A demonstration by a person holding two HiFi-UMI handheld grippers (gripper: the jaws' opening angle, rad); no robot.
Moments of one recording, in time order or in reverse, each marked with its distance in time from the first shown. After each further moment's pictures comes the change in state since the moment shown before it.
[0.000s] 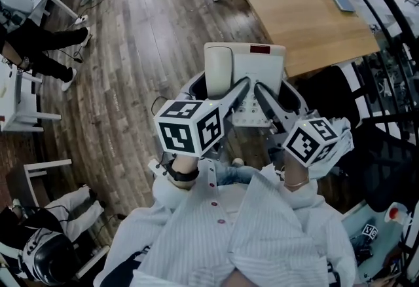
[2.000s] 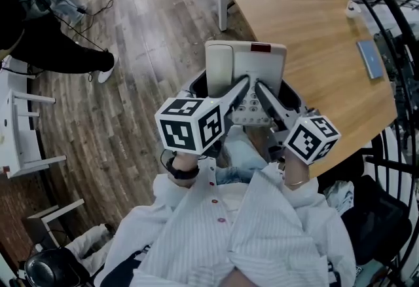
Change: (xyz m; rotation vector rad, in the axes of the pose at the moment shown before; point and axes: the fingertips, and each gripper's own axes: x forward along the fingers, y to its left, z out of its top) left arm 0.322 0.275 0.277 -0.005 0.053 -0.012; right arm 0.440 -0.172 0.175 0.062 0.022 -0.034
